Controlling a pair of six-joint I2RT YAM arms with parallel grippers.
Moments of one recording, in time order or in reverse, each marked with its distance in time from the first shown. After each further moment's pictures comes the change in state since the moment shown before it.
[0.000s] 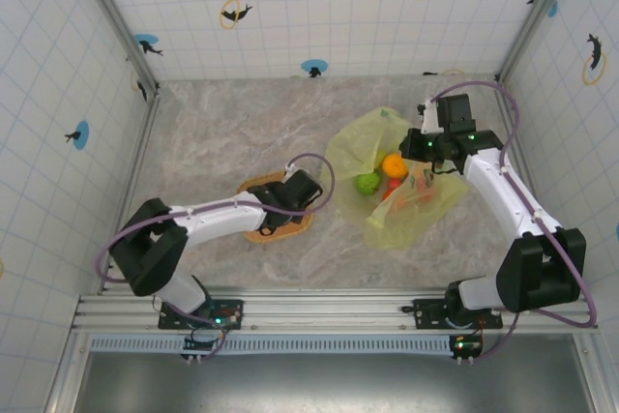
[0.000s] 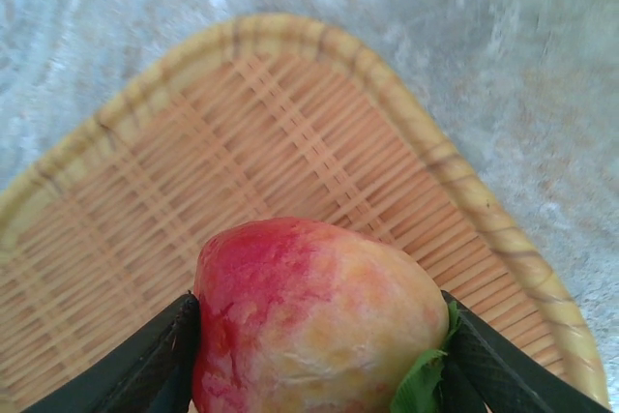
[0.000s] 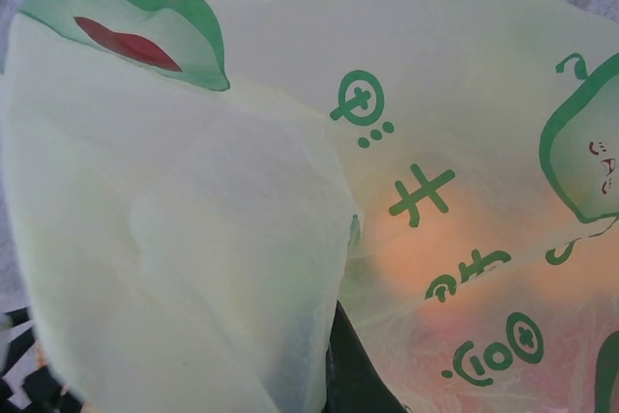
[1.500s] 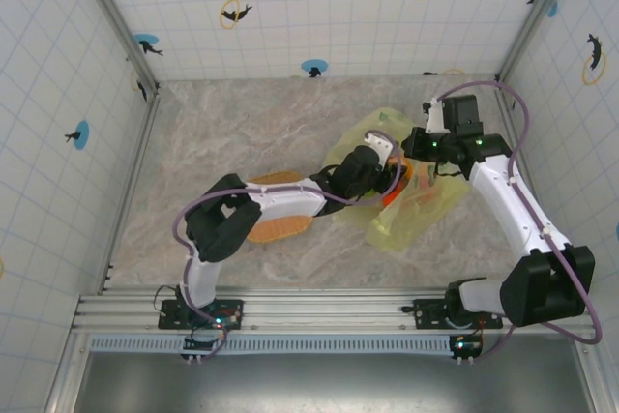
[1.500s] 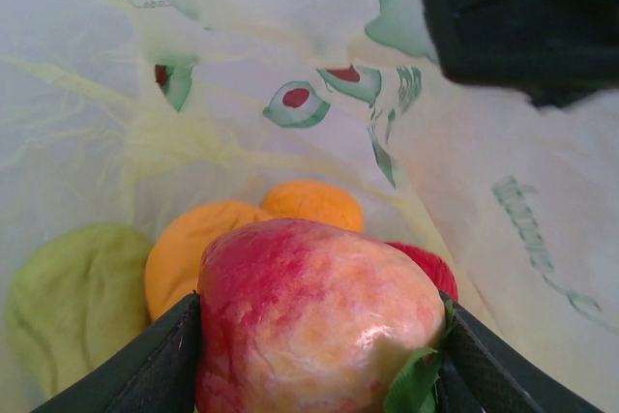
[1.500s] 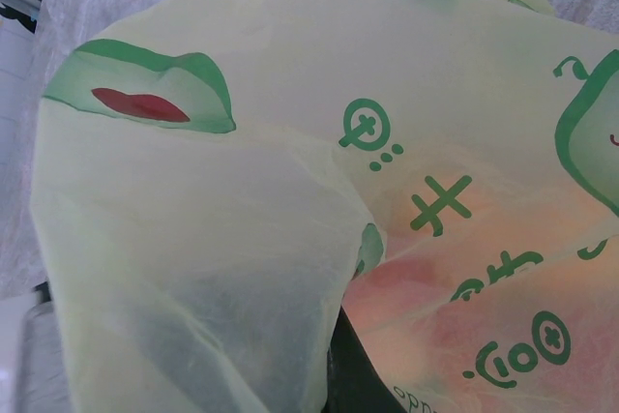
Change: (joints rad) left arm -0.133 0.496 0.465 0.719 0.397 0.030; right arm 0.000 -0.074 0.000 -0.019 -0.007 0.035
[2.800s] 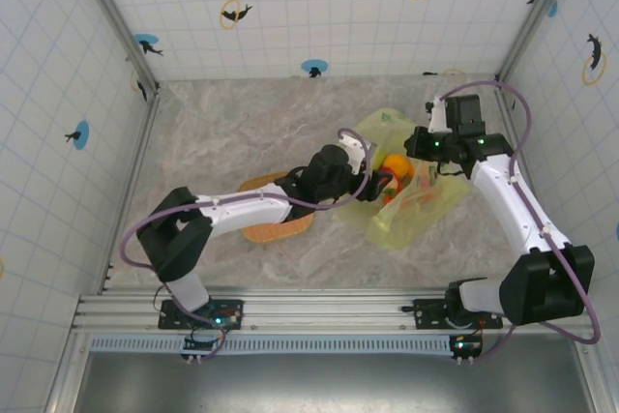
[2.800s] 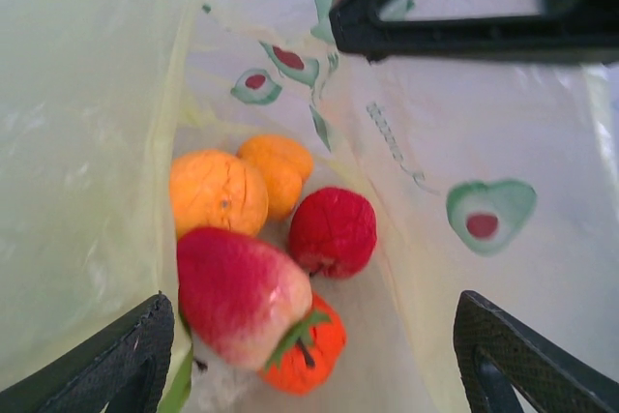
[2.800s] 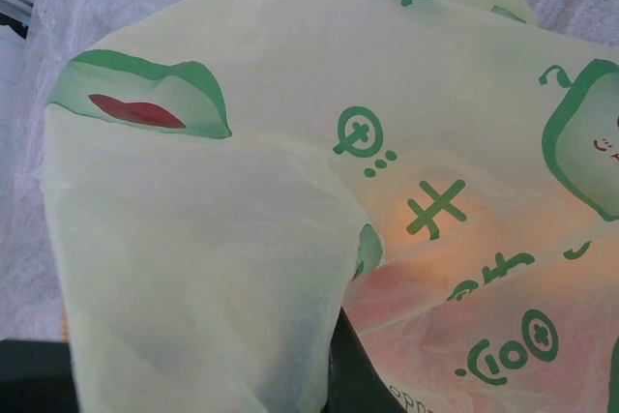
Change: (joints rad) left arm 0.042 -0.344 -0.265 -0.079 0.166 -0.030; right arm -0.022 0.005 -0.003 0.003 0.000 -0.012
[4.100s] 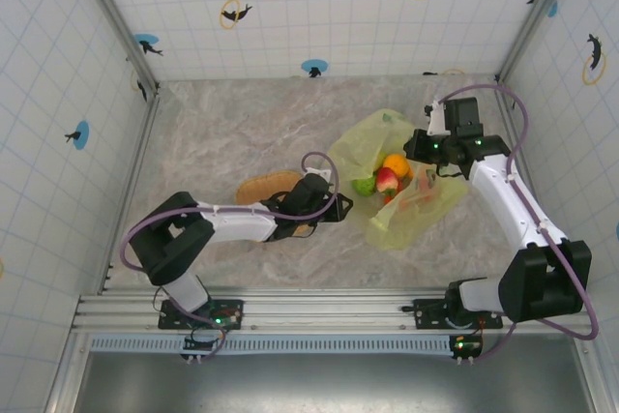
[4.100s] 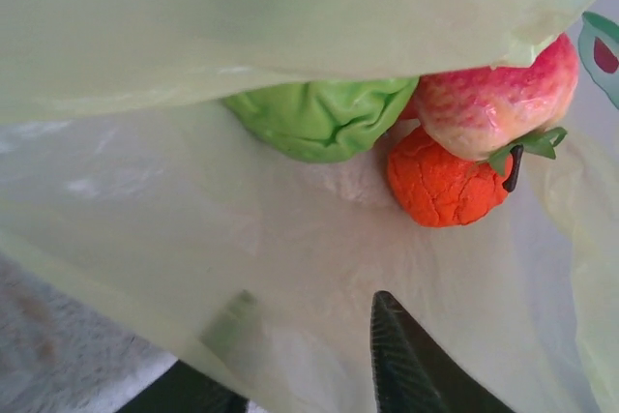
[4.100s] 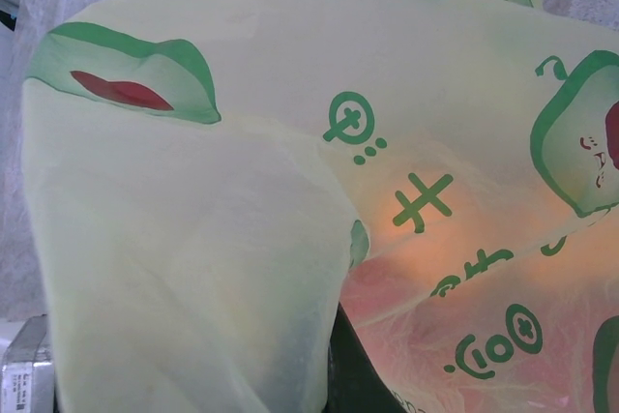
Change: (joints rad) left arm 0.032 -0.005 -0.291 0.063 -0.028 -0.447; right arm -0.006 0.015 -0.028 0.021 -0.010 0.000
